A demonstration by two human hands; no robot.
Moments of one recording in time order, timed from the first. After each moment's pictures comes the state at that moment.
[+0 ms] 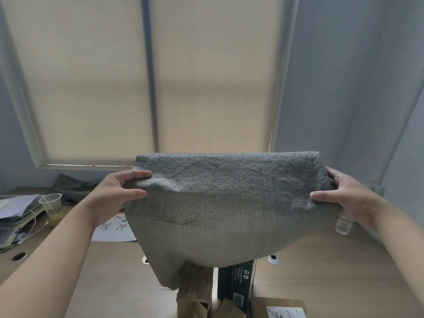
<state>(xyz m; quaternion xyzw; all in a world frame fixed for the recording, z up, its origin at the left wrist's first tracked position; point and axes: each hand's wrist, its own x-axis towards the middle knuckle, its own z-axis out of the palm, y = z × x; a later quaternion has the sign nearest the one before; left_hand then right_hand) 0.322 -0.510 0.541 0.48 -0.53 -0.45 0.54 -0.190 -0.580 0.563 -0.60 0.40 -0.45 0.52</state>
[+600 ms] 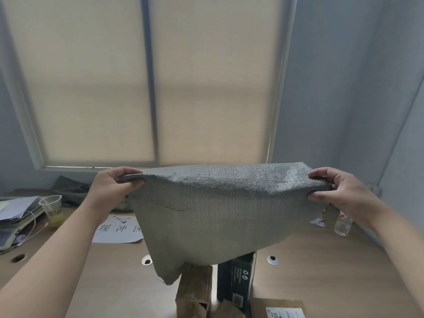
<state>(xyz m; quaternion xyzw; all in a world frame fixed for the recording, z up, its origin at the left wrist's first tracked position) 0.321 -0.517 0.541 0.54 -0.53 -0.23 0.61 -0.196 -0.576 0.561 -0.68 0.44 -0.46 0.38</state>
